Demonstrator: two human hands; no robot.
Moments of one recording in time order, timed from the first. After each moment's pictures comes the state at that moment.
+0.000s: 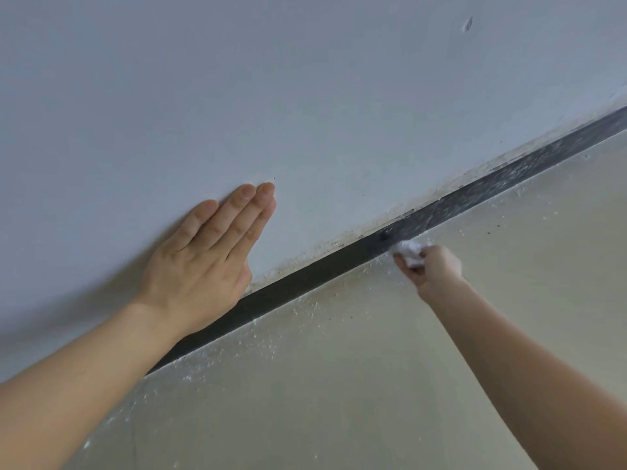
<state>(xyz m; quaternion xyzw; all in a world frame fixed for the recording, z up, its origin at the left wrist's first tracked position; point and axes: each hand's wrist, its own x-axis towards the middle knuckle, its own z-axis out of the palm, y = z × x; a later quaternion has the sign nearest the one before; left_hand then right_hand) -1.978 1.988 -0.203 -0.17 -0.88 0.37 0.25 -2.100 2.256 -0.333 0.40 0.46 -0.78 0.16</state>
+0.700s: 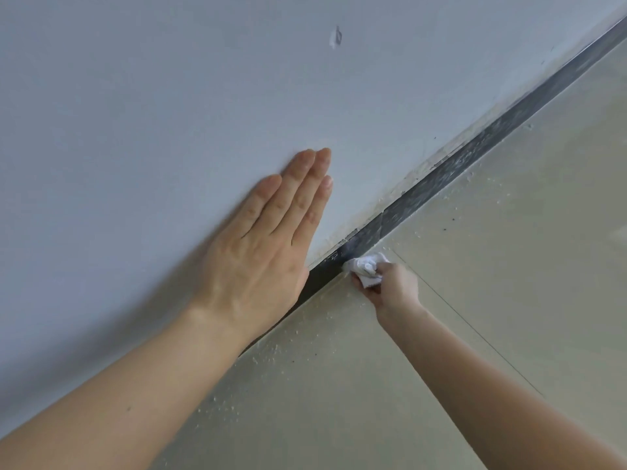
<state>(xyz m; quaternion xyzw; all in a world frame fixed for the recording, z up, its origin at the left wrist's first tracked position) -2.083 2.108 -0.209 -0.25 -0.89 0.31 0.22 -2.110 2.266 -0.358 0.44 0.40 -0.78 0.18</state>
